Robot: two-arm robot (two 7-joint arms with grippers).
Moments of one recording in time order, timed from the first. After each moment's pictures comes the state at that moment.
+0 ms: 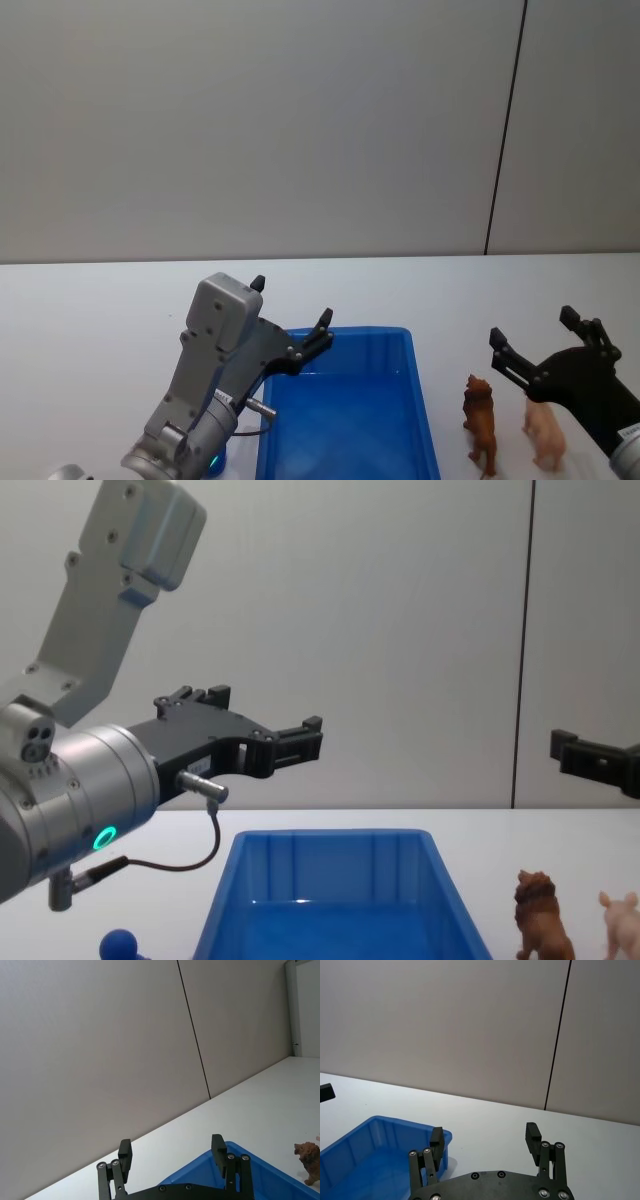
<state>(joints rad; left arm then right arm) -0.24 0.38 0.45 -1.63 -0.20 0.01 -0.01 -0.02 0.34 -0.22 -1.77 0.29 0.03 0.07</state>
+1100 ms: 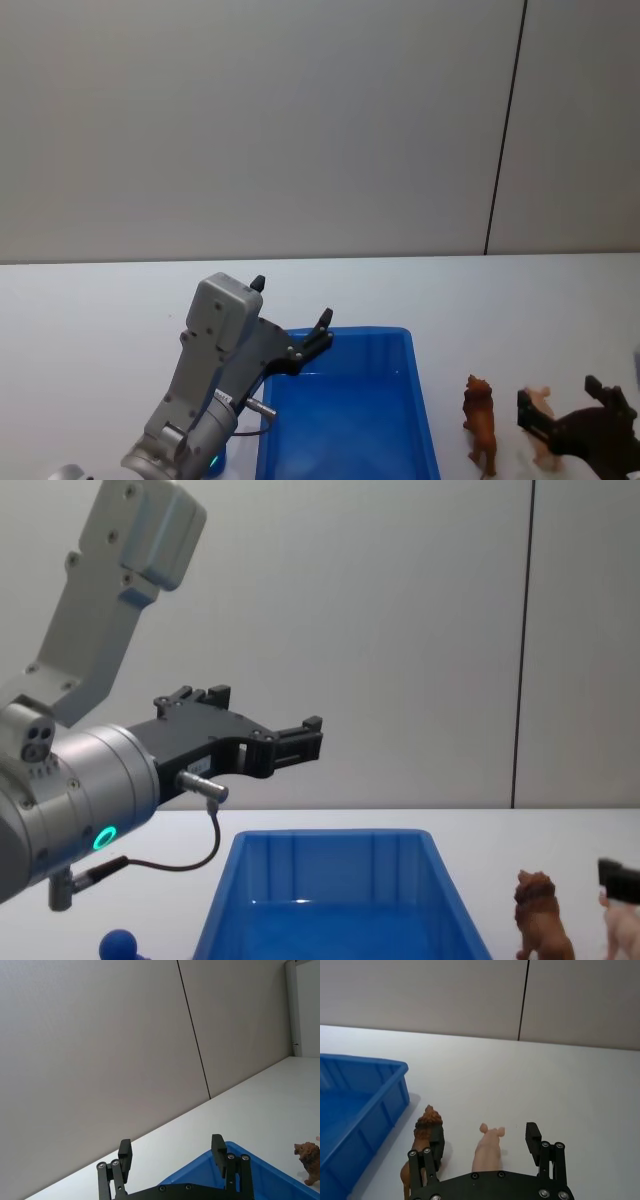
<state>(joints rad) -0.24 0.38 0.45 -1.63 -0.20 0.01 -0.01 -0.03 0.33 -0.21 -1.68 0.30 0.19 -0.01</state>
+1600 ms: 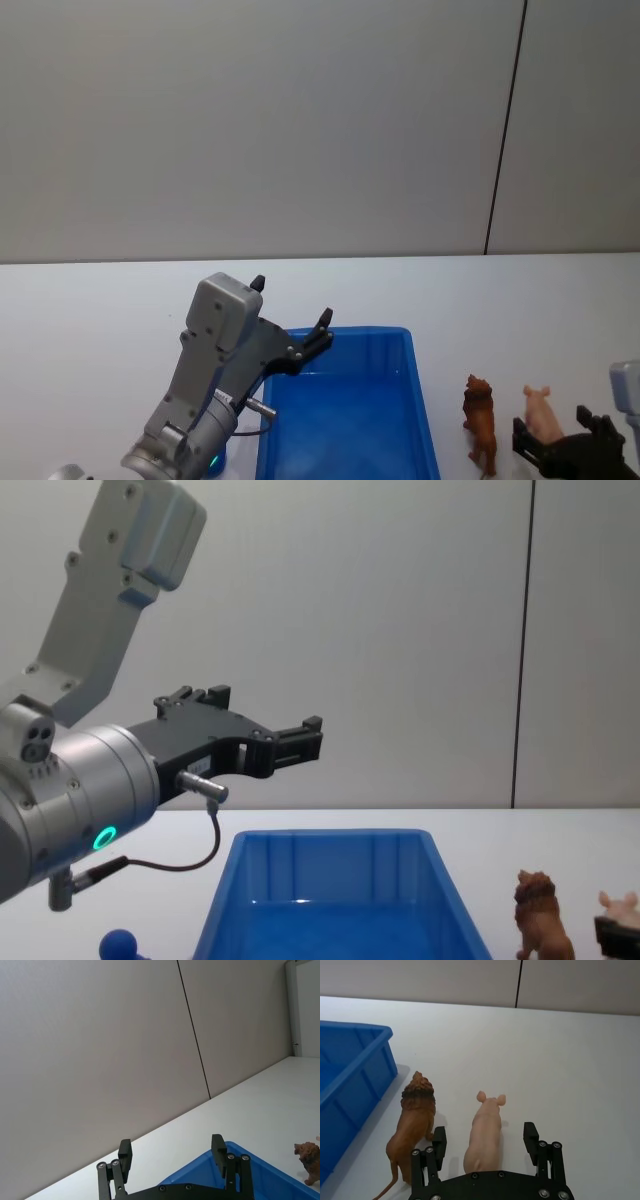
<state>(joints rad) -0.24 0.38 0.45 -1.63 -0.20 0.01 -0.01 -0.01 0.30 -0.23 -1.61 0.28 0.24 -0.04</state>
